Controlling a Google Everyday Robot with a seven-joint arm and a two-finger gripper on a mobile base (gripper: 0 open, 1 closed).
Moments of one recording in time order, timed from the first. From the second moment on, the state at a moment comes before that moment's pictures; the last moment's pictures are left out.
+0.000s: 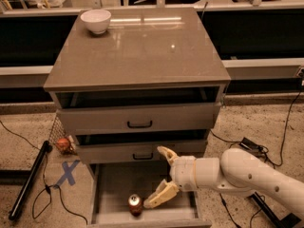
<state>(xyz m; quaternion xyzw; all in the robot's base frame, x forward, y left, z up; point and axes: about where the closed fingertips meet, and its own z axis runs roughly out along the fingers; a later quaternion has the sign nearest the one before) 0.426 0.000 0.629 -0.50 0.67 0.36 0.42</state>
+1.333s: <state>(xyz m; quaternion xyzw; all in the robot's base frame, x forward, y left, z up) 0.483 -0.030 0.458 -0.47 0.68 0.25 0.51</state>
